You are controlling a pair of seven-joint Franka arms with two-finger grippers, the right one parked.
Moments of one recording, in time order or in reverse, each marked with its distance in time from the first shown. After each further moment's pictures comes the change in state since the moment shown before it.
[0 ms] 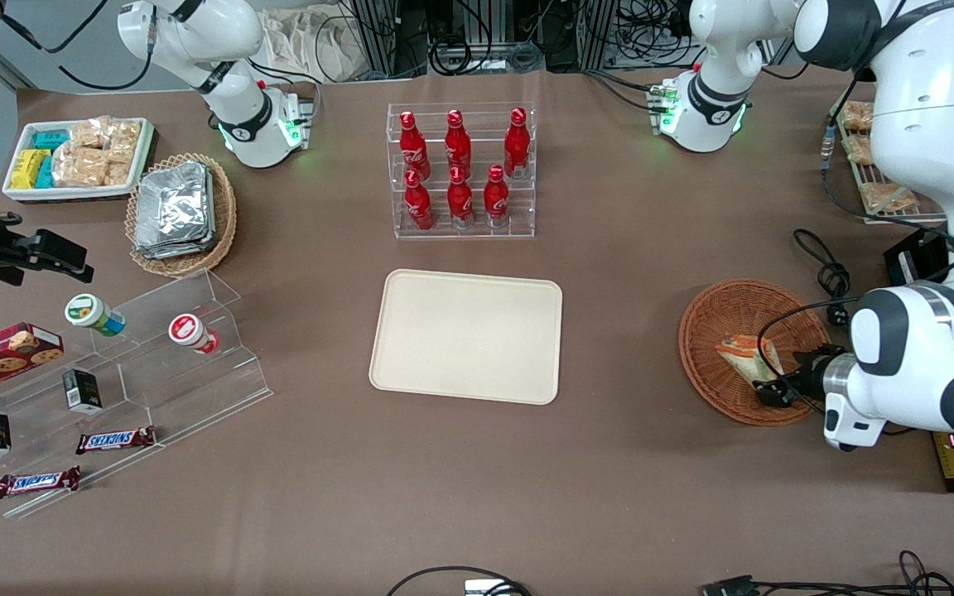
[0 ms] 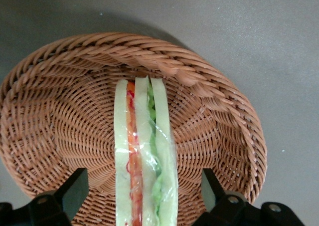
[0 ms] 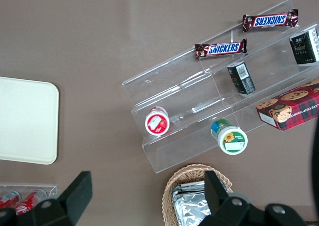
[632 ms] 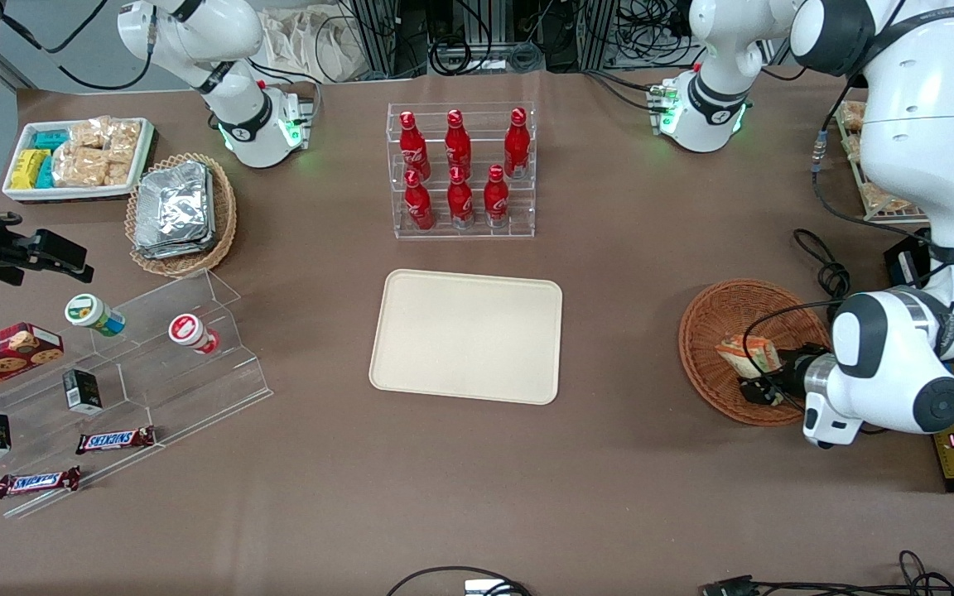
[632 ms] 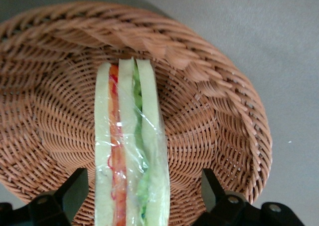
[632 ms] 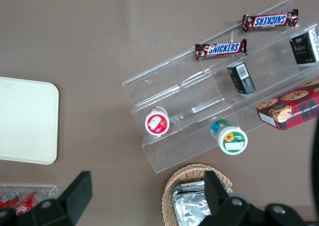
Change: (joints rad) arm -0.012 0.013 -0.014 -0.022 -0.007 -0.008 -0.003
